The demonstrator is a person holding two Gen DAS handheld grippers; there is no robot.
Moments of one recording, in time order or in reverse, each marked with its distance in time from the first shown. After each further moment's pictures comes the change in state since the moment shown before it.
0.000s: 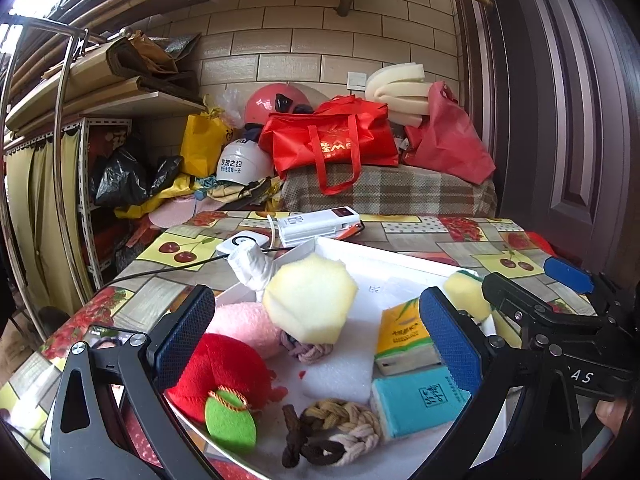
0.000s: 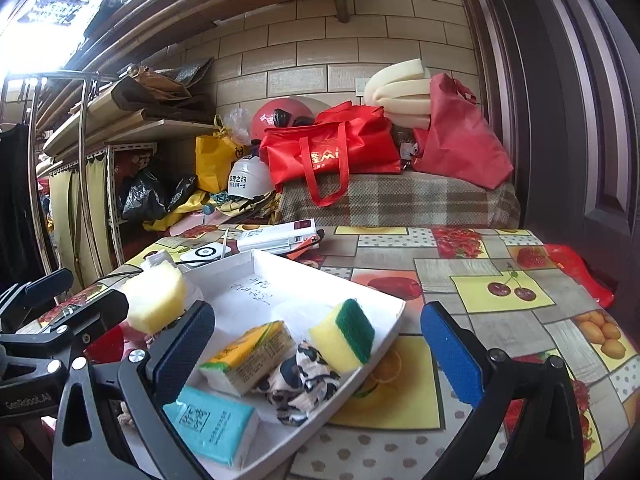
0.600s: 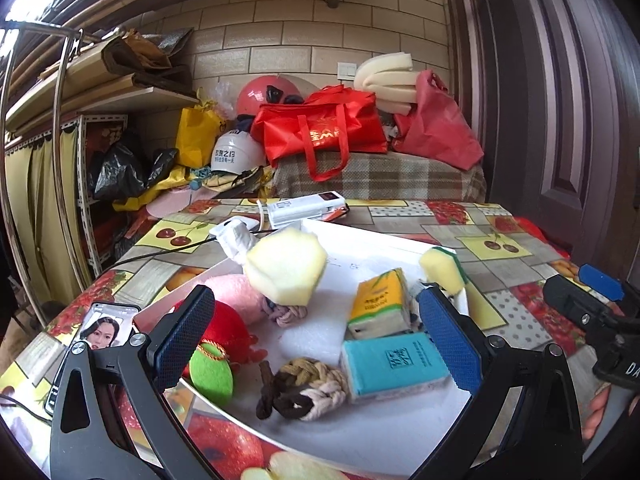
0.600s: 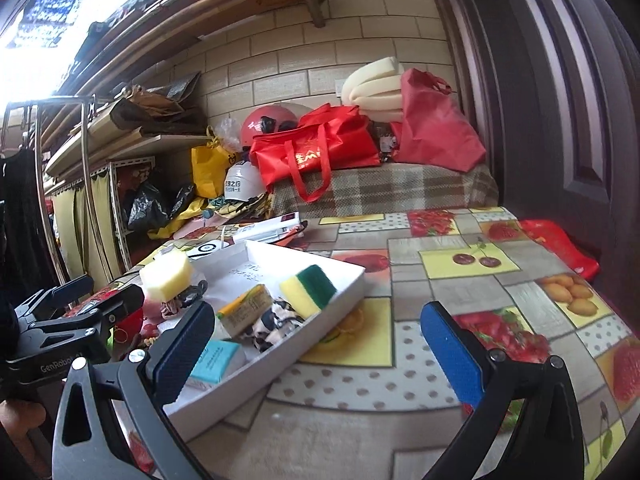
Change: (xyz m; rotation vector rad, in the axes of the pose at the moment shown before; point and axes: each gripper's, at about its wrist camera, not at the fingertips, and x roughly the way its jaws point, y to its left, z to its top) left arm -0.028 -0.020 -0.012 0.020 0.042 -0.012; right arm -0.063 -0.038 -0.019 0.081 0.000 0.000
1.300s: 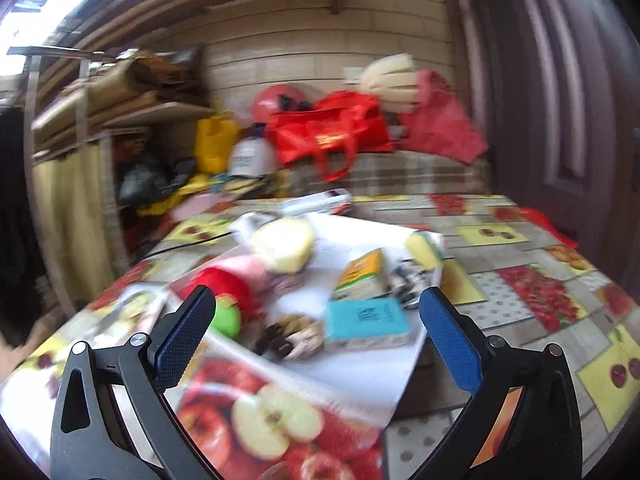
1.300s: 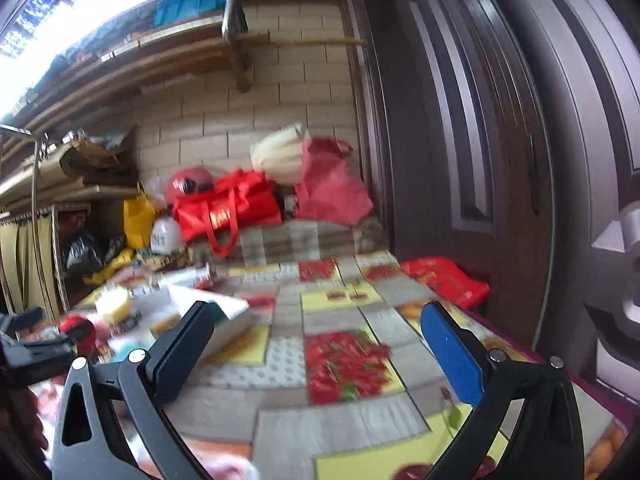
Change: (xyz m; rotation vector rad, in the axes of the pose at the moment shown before) left arm -0.058 -0.038 -0.014 0.031 -0.005 0.108; right arm -0.117 -0.043 -0.011 0.019 -0.182 -0.302
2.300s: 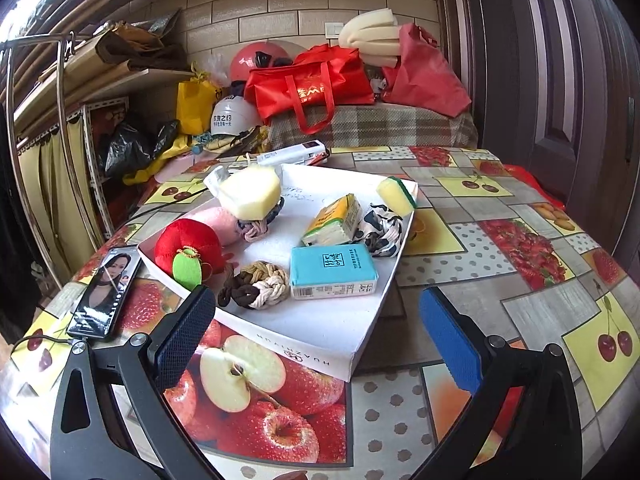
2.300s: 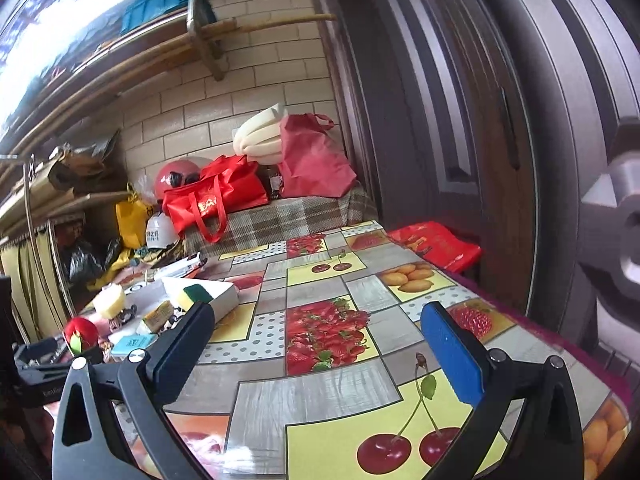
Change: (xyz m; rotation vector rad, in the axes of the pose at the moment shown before) left arm 0.006 -0.024 -0.014 0.039 0.172 -0.055; right arm -0.009 -0.042 -0.007 0.128 0.064 0.012
